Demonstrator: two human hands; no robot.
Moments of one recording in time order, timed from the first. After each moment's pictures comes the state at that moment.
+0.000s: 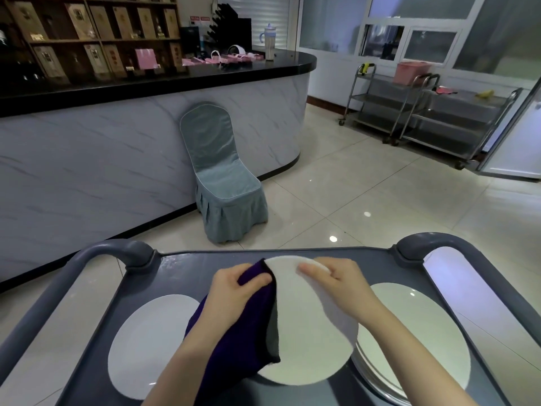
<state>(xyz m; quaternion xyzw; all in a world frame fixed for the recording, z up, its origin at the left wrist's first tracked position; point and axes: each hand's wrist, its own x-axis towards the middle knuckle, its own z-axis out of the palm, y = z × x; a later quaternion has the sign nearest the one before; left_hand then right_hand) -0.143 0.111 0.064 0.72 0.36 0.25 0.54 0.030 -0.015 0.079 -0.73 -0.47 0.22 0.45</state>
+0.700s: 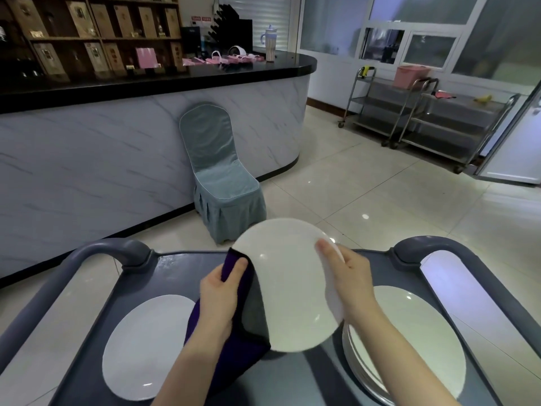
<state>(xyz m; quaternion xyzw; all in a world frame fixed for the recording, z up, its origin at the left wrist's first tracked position) -0.131 0.106 0.054 0.49 0.47 0.37 0.63 0.020 -0.007 0.089 -0.69 -0.22 0.20 0.66</state>
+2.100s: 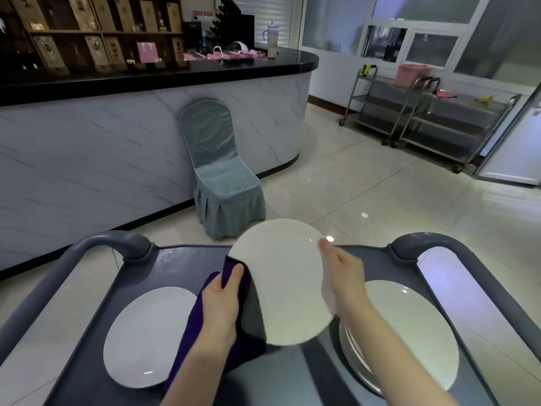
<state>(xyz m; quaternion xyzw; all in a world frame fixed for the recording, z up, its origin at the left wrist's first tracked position) -0.135 0.094 0.028 0.44 0.49 0.36 0.66 0.021 0.003 0.065 -0.67 -0.13 0.27 0.68</state>
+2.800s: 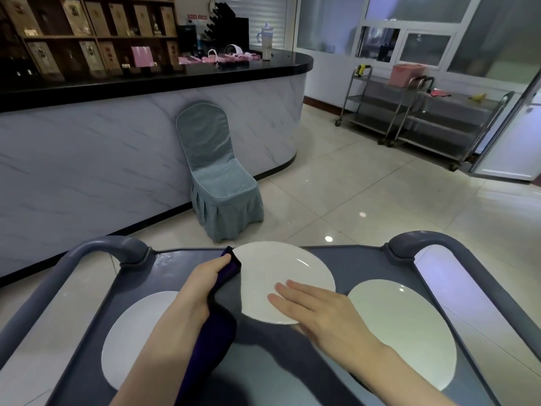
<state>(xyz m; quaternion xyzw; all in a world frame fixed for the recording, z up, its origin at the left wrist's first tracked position) -0.146 0.131 0.078 0.43 0.51 0.20 0.71 0.005 -0.047 0.036 -0.63 -0.73 -0.15 0.22</state>
